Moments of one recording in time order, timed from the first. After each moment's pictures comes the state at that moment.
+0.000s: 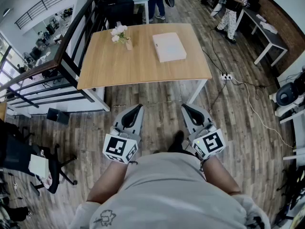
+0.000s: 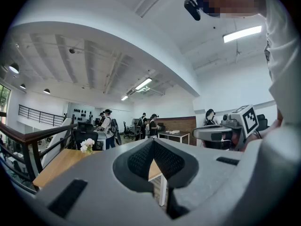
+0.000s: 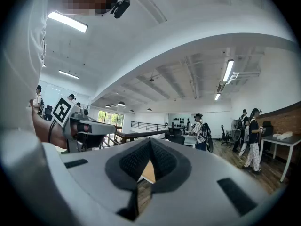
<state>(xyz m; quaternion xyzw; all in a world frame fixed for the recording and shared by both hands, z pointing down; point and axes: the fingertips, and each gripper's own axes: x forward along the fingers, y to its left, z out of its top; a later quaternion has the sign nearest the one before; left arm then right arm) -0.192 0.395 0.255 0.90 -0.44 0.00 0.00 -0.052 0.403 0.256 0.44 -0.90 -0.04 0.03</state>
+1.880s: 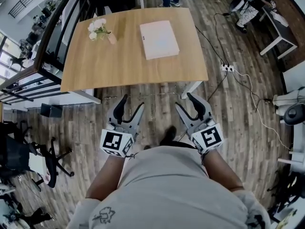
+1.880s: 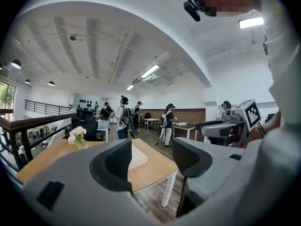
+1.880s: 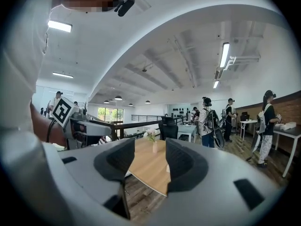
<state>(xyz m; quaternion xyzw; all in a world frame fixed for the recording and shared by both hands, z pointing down) -0.094 0.215 0.320 0.88 -0.47 0.04 0.06 0.063 0.219 0.313 0.43 -0.90 0.01 0.06</state>
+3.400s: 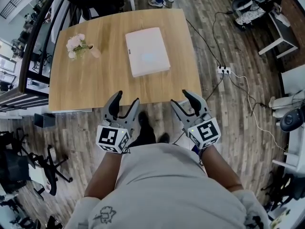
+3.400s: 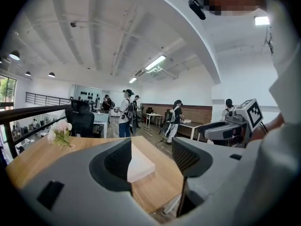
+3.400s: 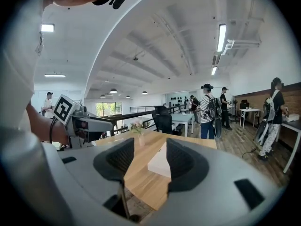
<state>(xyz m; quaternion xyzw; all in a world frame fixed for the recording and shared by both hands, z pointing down) -0.045 0.024 0.353 0.87 -0.48 0.06 0.10 0.117 0.034 0.353 0.42 -0.90 0.07 0.10</state>
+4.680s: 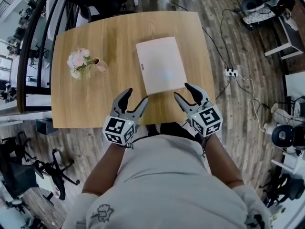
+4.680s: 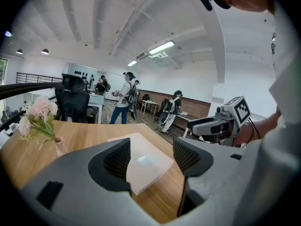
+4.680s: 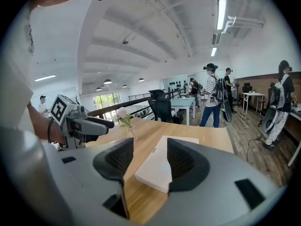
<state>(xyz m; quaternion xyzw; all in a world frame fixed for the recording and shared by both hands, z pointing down) -0.095 -0.143 0.427 0.88 -0.42 0.10 0.19 0.054 -0.152 0.421 0.41 -0.88 0.15 0.16</state>
